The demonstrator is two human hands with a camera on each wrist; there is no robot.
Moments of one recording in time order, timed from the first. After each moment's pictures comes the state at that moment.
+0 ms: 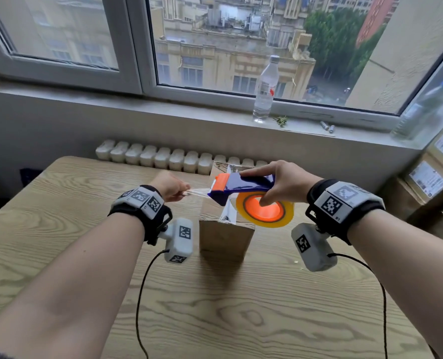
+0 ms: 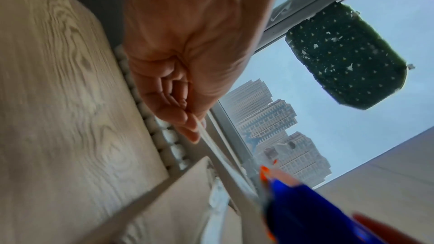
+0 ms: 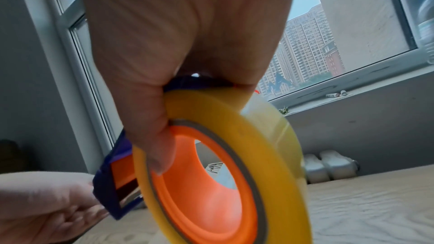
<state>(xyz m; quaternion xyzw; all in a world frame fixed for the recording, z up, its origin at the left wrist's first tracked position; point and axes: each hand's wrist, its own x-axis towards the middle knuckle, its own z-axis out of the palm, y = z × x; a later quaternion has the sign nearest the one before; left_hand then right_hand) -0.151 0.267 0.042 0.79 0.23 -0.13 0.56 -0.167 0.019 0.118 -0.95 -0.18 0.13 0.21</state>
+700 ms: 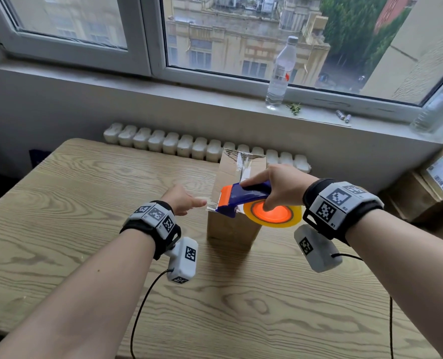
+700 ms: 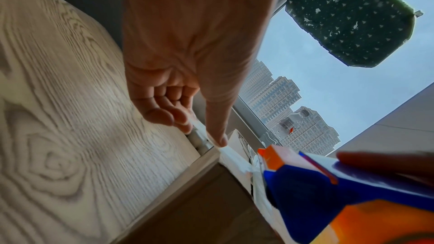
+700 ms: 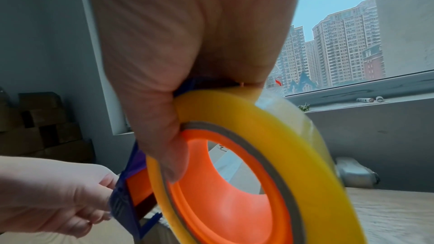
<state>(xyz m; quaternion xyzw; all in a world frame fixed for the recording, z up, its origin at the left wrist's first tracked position) -0.177 0.267 -0.014 0.84 0.21 -0.17 0.48 -0.177 0.043 0.104 -0.95 -0.23 0.17 0.08</state>
